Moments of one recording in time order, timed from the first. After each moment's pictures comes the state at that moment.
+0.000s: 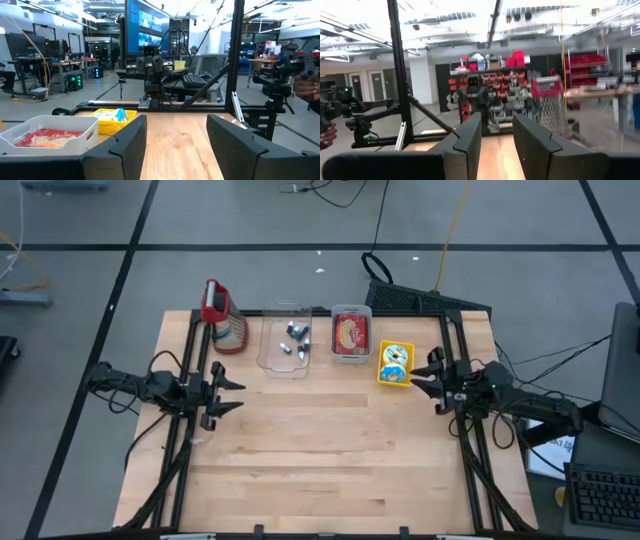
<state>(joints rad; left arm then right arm) -0.27 0.02 0.05 0.13 -0.21 0.01 -0.25 0.01 0.02 0.32 -0.24 0.17</state>
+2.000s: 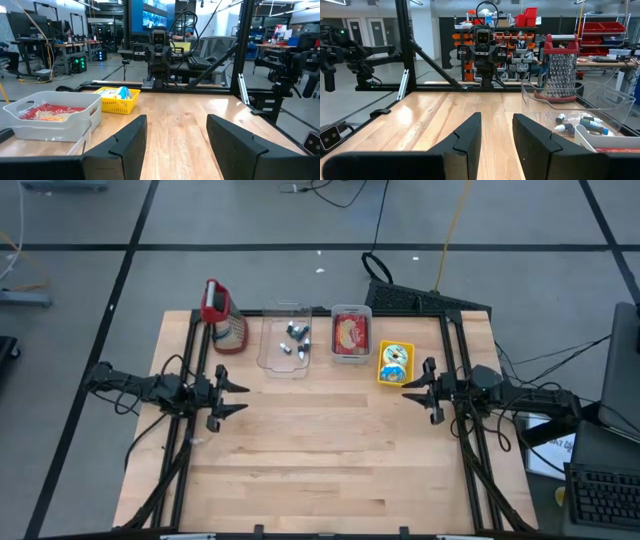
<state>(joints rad) -0.27 0.02 0.02 0.07 -0.24 -0.03 -0.10 0.02 0.01 0.07 -0.16 0.01</state>
